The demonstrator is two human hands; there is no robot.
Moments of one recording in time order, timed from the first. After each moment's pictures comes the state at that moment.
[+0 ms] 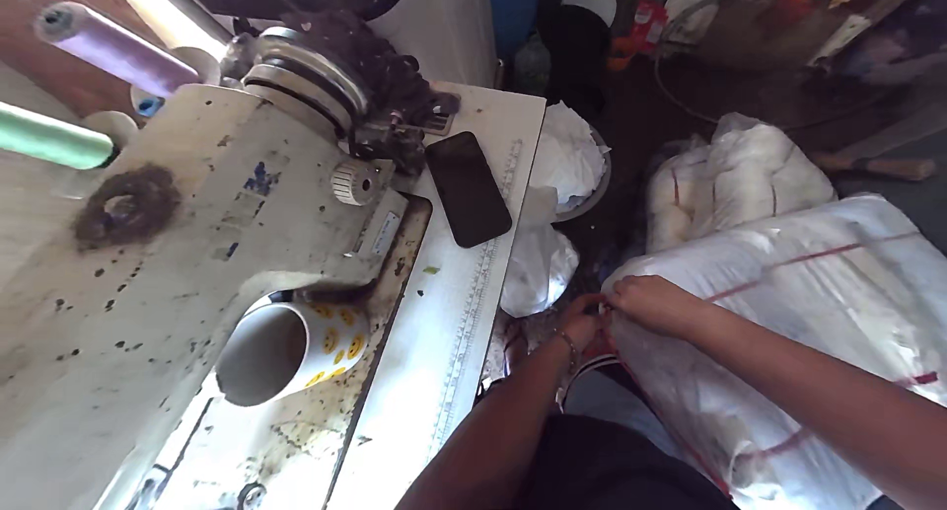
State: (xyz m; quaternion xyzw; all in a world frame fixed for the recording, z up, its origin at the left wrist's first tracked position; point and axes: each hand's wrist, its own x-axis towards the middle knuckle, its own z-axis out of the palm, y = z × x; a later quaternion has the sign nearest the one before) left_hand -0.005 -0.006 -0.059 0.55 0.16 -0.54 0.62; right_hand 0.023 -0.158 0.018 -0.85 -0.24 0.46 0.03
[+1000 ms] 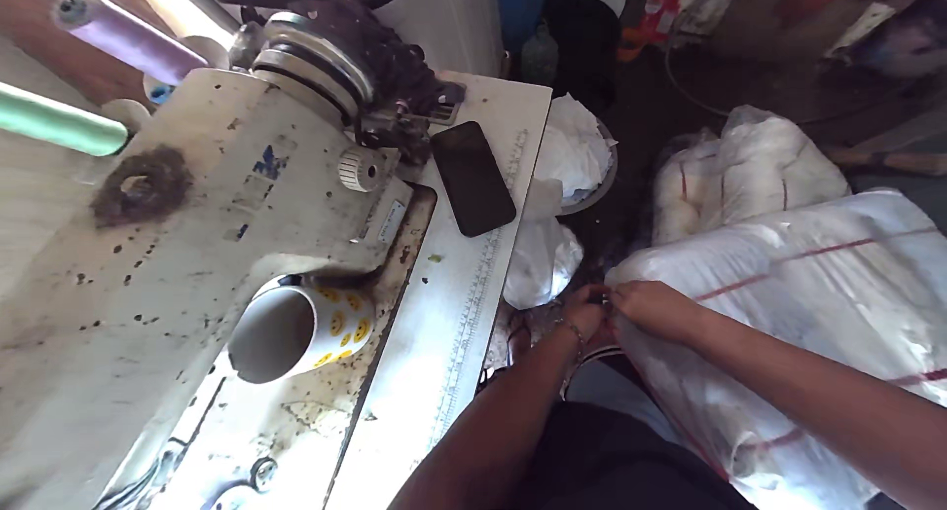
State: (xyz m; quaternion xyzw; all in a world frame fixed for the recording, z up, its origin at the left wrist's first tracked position) left_hand -0.004 -0.011 -0.049 0.56 0.18 -0.53 0.61; right_hand 0.001 -0.157 0.007 -0.87 -0.25 0.43 0.04
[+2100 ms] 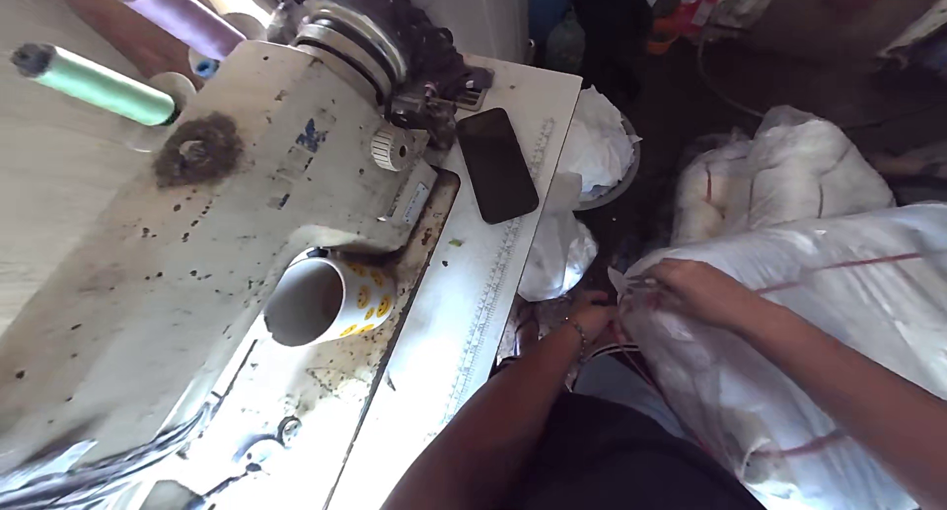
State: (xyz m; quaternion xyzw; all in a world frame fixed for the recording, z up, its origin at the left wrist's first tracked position) left_hand -0.012 0.005 -0.058 0.57 0.18 -0.55 0.59; right_hand 0.020 -0.179 0.029 -0.91 -0.13 0.38 0.14
